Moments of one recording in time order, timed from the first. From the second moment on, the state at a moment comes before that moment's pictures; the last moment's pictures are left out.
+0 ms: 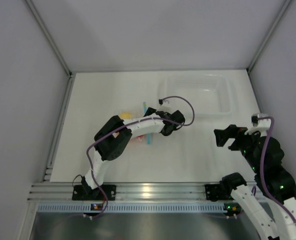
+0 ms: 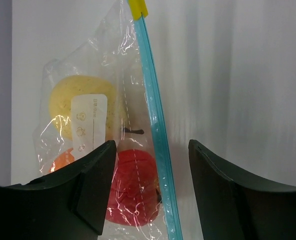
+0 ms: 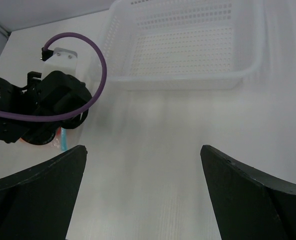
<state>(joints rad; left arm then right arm) -0.94 2.11 1.55 -0.81 -1.02 -0.63 0.33 0.32 0.86 -0.79 0.11 0.35</state>
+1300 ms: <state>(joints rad) -0.85 1.36 1.36 -0.73 -0.37 -0.22 0.33 0.34 0.82 -0.65 -0.28 0.34</state>
